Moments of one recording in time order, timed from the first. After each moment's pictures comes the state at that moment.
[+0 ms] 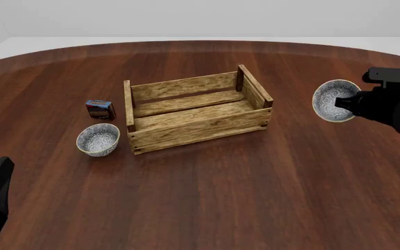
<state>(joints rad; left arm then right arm) -0.01 0.00 -0.06 0.05 0.04 -0.17 1.63 -0.83 -0.20 0.00</state>
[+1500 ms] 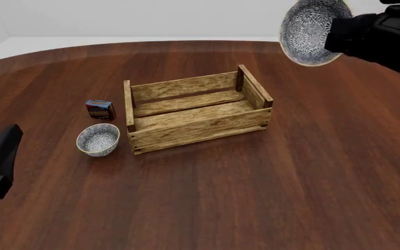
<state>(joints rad) -0.09 0.29 -0.18 -0.11 0.09 0.21 1.09 -0.89 0.01 0.02</state>
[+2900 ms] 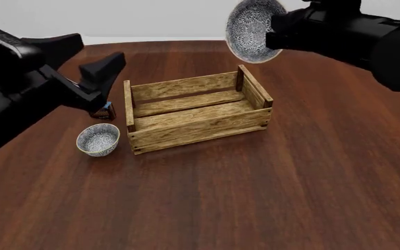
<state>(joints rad) -0.49 0.95 -0.59 -0.34 0.14 0.39 1.32 -1.06 -0.02 -0.08</state>
